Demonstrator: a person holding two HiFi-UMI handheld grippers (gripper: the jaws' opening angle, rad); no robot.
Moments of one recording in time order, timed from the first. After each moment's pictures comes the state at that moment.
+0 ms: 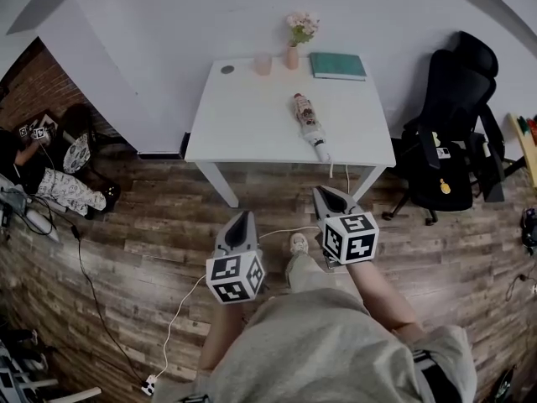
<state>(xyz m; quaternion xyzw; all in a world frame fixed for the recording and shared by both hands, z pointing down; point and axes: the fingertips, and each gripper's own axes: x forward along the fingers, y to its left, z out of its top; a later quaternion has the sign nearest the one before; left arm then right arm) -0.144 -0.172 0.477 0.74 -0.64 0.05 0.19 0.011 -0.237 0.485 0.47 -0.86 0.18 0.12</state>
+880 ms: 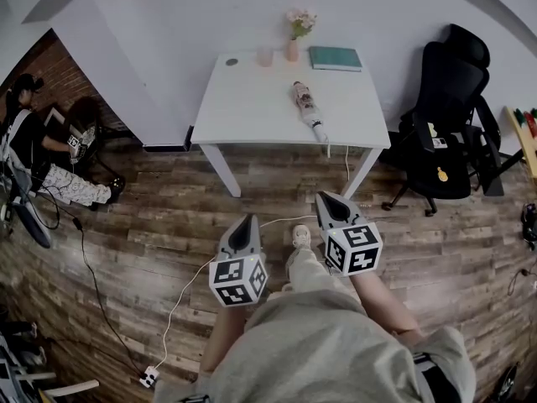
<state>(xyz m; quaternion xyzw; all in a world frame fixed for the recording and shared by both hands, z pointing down) -0.127 -0.074 0.473 0.75 -0.63 0.05 0.19 0.023 -0.128 0.466 0.47 -0.87 0.15 0.10</state>
